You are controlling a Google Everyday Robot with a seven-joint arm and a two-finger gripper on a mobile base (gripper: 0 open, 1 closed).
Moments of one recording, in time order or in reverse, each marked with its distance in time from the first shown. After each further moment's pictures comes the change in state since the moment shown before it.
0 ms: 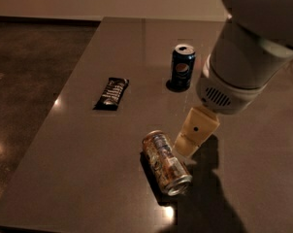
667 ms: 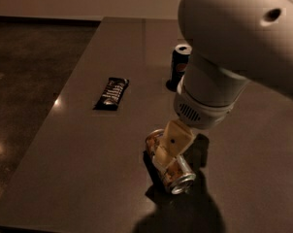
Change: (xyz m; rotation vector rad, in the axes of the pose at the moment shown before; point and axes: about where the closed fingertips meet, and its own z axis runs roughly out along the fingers) arm -0.010 0.025 0.034 -0.029 0.047 0.084
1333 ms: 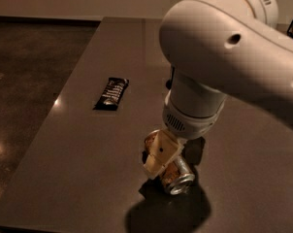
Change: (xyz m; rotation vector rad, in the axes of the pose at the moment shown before) arm -0.002 0.017 0.030 -0.043 0.054 0.050
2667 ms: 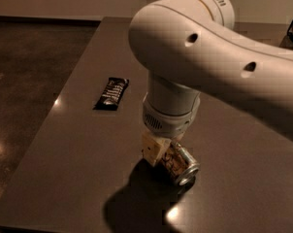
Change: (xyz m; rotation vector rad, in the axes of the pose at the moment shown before) arm -0.024 0.022 0.013 -0.036 0.048 -0.021
